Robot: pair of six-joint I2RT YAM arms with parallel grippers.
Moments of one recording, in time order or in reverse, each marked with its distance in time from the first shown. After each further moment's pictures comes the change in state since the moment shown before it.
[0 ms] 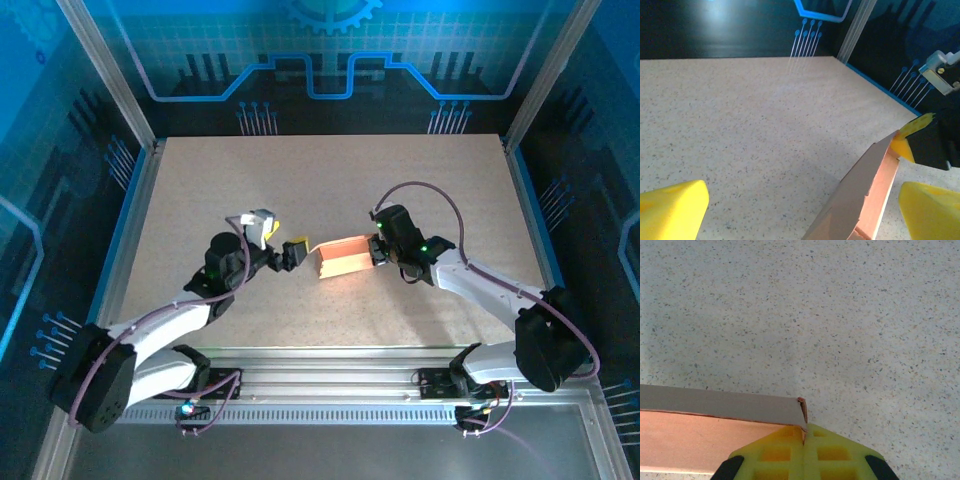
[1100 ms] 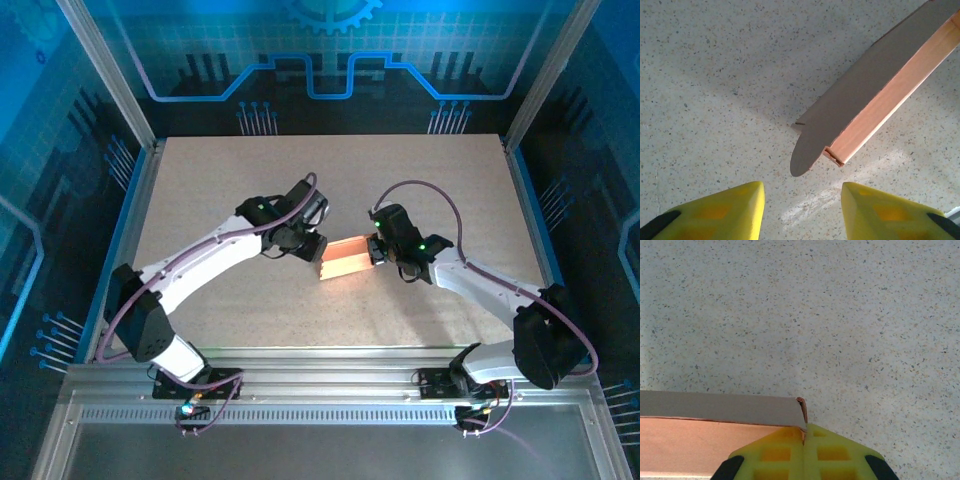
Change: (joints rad) left arm -0.251 0.468 0.959 -1.399 -0.260 -0.026; right arm 0.006 0.015 0.016 -0.013 0.005 0.018
